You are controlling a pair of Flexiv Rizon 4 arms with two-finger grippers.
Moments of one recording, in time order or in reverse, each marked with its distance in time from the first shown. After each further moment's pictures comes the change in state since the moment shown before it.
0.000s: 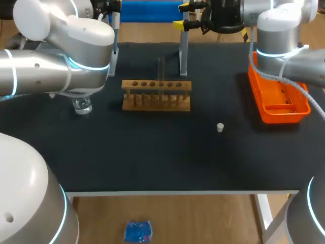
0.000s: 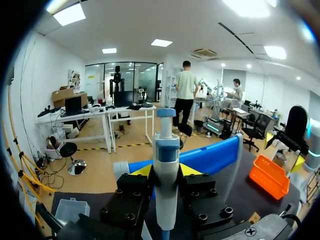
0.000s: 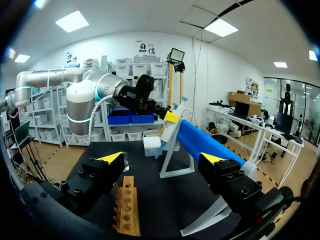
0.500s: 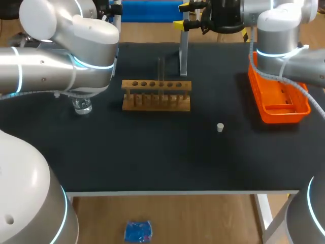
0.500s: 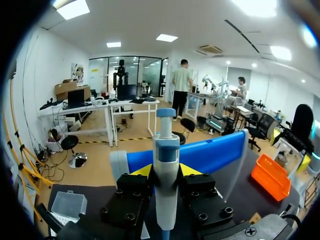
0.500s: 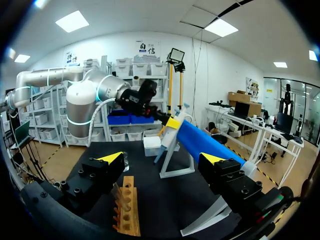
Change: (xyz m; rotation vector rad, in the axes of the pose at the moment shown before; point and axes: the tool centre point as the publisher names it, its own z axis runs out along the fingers) left arm -0.002 0.015 0.011 -0.041 -0.021 -0.032; right arm 0.000 0.000 0.000 0.000 0.000 0.000
